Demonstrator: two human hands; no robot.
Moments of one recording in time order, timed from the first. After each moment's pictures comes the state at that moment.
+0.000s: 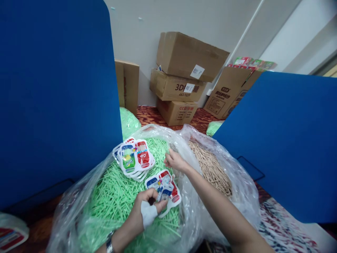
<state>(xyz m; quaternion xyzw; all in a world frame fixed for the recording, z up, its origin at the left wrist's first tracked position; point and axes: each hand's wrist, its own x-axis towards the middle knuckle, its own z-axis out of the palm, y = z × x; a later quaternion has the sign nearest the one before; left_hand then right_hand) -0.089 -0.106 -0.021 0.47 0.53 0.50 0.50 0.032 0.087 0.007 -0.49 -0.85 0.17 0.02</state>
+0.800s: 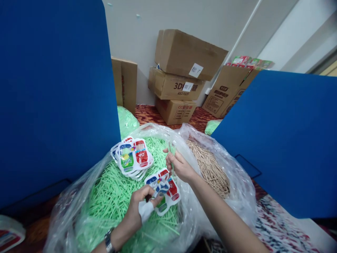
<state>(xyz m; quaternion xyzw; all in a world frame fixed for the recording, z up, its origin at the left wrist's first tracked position) -0.097 -0.104 -0.032 0.55 0.55 0.52 0.37 0.041 0.034 0.036 -0.32 -0.62 0.63 0.35</state>
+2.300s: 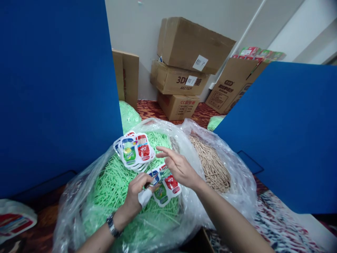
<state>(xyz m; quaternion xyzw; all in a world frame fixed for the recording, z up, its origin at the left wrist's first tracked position) -0.114 -0.105 -0.013 0.65 0.50 0.53 0.19 0.043 -0.008 0.083 -0.23 -0.88 0.28 0.30</state>
